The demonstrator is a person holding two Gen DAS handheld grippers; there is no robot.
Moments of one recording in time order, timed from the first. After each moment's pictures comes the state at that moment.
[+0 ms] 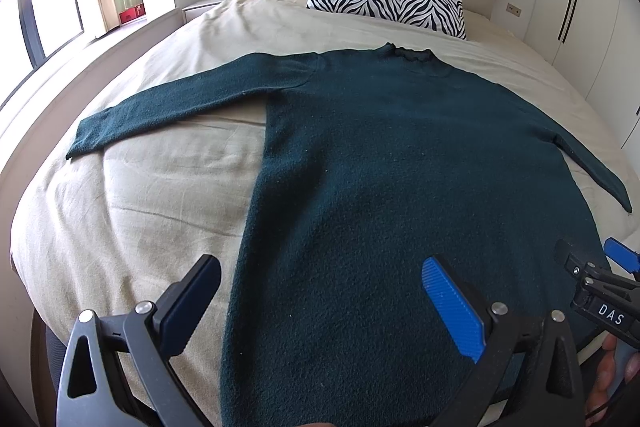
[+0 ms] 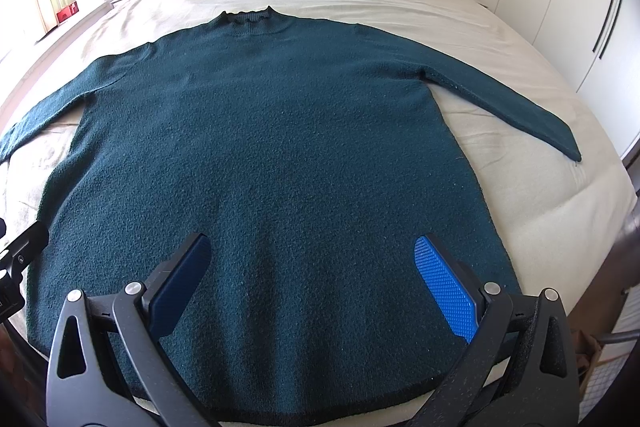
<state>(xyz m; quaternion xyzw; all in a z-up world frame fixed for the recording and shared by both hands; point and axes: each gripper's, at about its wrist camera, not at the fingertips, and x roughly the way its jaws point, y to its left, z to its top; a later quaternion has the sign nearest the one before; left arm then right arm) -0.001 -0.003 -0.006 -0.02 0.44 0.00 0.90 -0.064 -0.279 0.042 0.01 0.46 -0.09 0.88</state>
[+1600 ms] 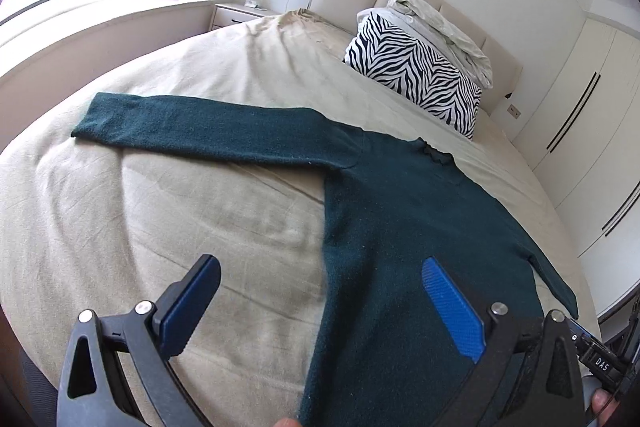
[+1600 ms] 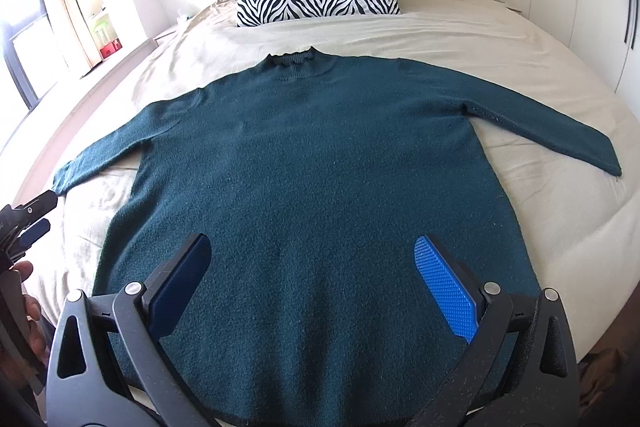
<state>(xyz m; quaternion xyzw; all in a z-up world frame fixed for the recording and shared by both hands) 0.022 0.124 0.019 -0.20 0.35 0.00 0.91 -0.050 -0.285 0.088 0.08 0.41 0.00 0.91</state>
